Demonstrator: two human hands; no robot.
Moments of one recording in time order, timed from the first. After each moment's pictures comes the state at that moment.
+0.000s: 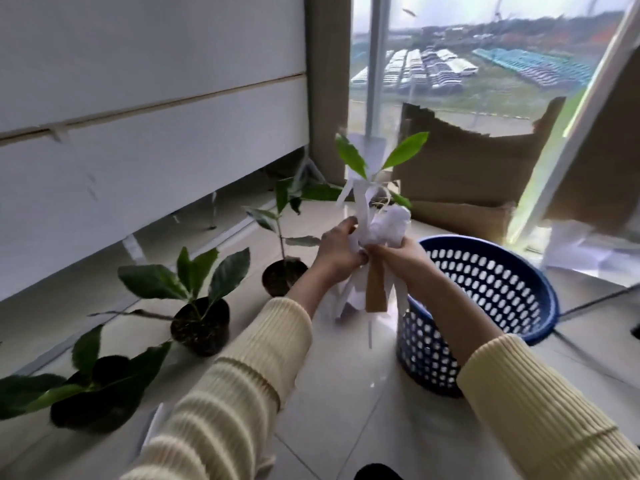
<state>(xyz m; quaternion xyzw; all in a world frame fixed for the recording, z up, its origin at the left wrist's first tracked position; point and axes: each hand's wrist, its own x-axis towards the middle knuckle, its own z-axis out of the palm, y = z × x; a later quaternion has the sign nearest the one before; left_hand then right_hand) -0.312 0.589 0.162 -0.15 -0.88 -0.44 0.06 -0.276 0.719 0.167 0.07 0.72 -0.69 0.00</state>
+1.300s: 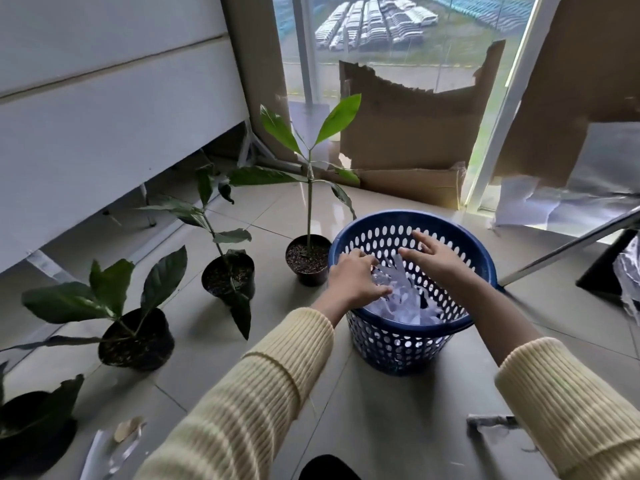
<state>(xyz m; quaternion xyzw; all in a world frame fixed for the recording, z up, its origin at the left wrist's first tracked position) -0.330 0.748 0.073 -0.22 -0.96 -0.18 -0.06 -0.299 0.913 0.085 0.16 0.81 -0.56 0.02</state>
